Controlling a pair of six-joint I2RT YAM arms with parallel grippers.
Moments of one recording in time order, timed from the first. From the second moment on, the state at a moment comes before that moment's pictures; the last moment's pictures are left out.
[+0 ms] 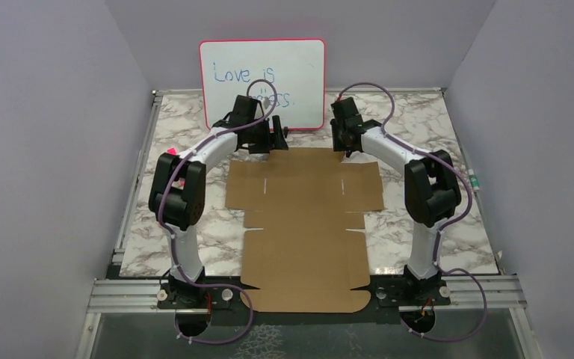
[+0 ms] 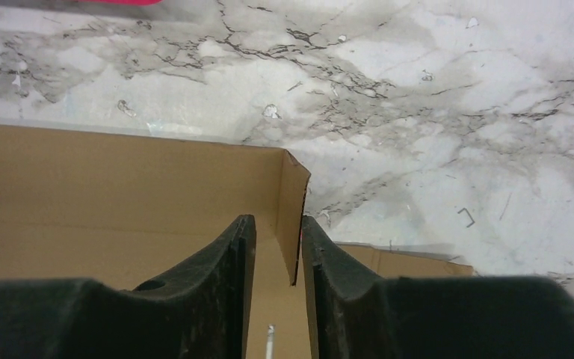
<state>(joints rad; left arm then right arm) -0.33 1.96 1.46 -0.32 0.37 -0.43 0.43 1.99 1.51 -0.41 0.28 0.22</state>
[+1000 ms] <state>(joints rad) 0.10 1.56 0.96 -0.37 0.47 -0.29 -0.10 1.43 0.81 -0.19 -0.42 0.29</state>
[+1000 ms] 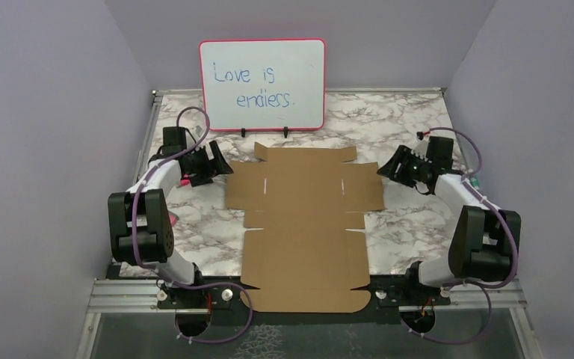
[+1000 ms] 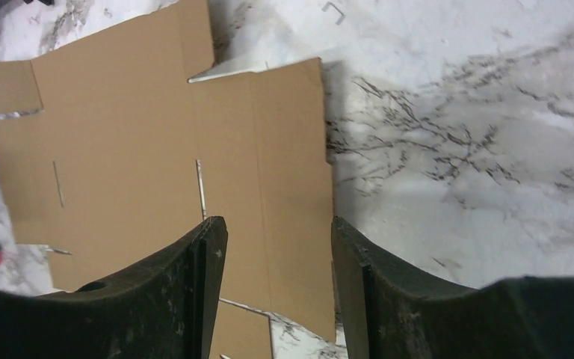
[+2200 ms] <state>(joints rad) 0.04 1.72 0.97 -0.39 0.59 -0.24 -0.19 1.57 0.68 0.01 -0.72 0.34</state>
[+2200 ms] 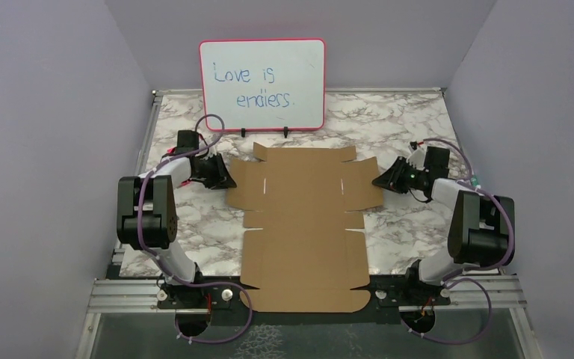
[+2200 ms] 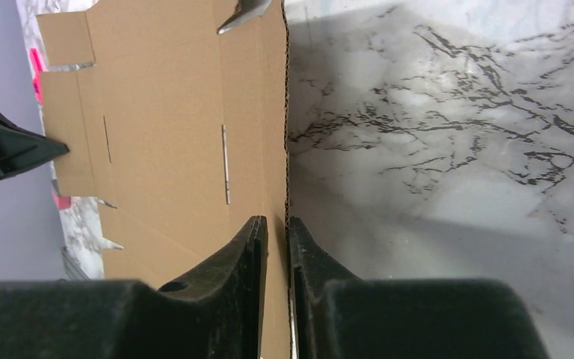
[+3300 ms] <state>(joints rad) -0.40 1.63 1.14 -0.60 -0.12 -0.25 0.44 1.60 1.04 -0.50 0.30 0.34</state>
